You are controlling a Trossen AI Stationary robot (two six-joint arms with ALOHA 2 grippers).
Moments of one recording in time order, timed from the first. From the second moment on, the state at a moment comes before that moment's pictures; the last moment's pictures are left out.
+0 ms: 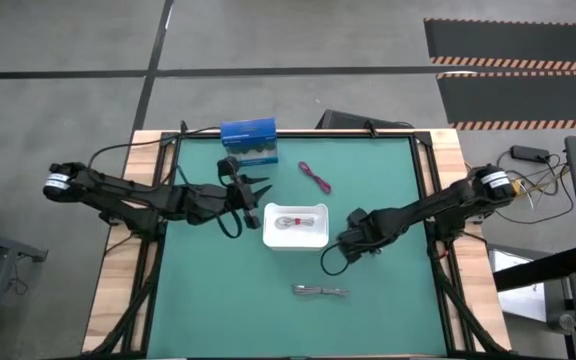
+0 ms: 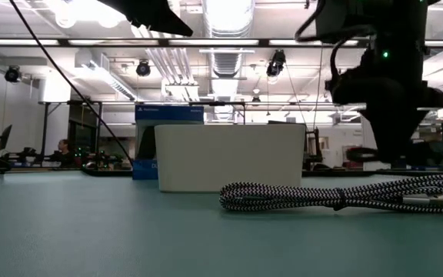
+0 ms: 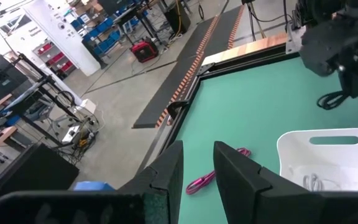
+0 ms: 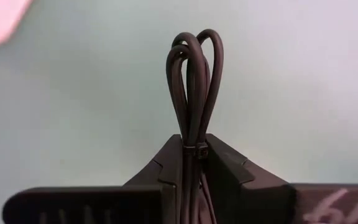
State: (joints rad) left arm -0.14 1.17 0.86 0.05 -0.69 0.32; right arm 0.24 1.59 0.97 -0.96 0.15 1.22
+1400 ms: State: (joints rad) left arm -0.18 0.97 0.76 -0.06 -0.69 0.14; right arm 0.20 1.50 1.44 -0.92 0.36 0.69
